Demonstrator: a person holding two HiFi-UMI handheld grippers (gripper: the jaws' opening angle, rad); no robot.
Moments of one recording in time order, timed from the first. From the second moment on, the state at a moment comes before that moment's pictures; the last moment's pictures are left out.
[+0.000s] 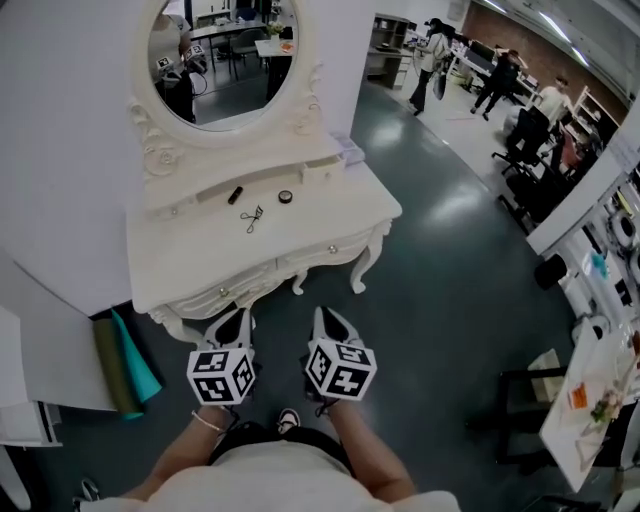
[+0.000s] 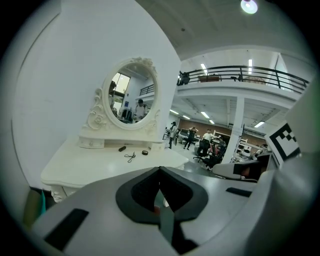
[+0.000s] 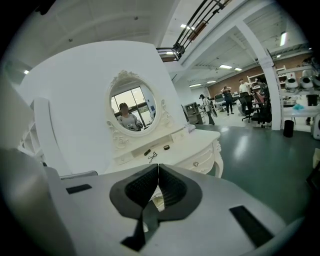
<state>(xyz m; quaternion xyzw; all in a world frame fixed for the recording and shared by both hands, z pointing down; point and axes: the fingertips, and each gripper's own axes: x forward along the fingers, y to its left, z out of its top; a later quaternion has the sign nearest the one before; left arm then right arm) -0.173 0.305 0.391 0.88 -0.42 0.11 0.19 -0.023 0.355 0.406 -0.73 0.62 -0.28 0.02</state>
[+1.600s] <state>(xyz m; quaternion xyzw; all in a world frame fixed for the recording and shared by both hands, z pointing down) -0.019 -0.058 0.408 0.88 -0.43 0.12 0.16 0.114 0.001 0.404 -0.71 0.66 -0.25 -0.03</state>
